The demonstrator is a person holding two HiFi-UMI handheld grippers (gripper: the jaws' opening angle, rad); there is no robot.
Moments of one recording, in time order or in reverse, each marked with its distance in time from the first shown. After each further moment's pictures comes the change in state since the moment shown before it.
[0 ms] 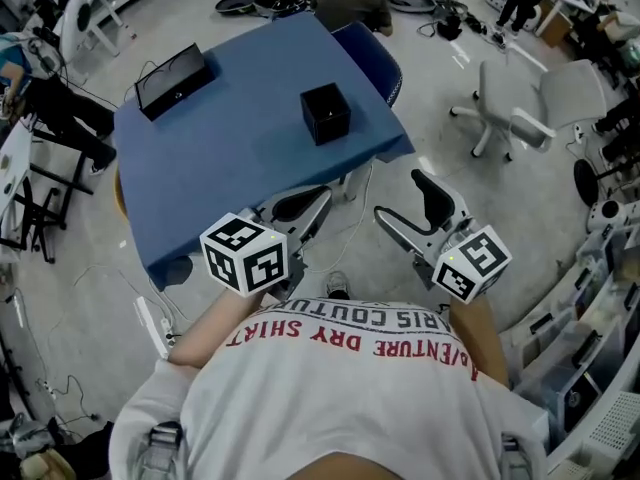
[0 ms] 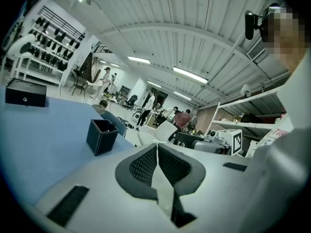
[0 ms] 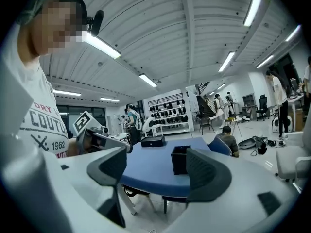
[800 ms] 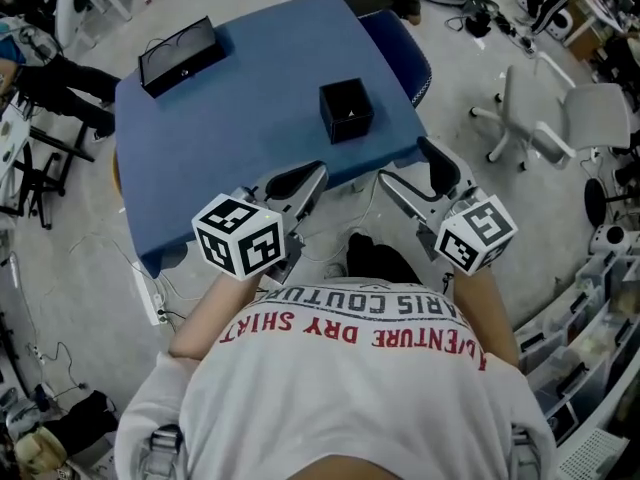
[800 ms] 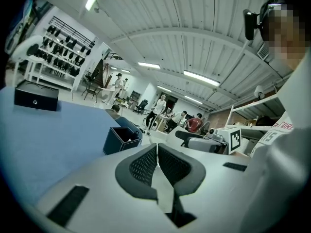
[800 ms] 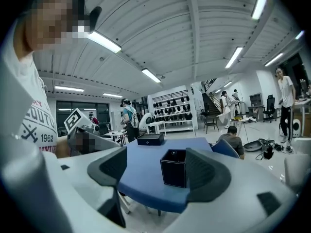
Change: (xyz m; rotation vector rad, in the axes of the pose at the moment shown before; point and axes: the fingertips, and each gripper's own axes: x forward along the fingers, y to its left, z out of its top) left arm 0.014 0.075 0.025 -0.035 -0.061 0.127; right arm 0.085 -0.058 0.004 -0.037 0.051 0.055
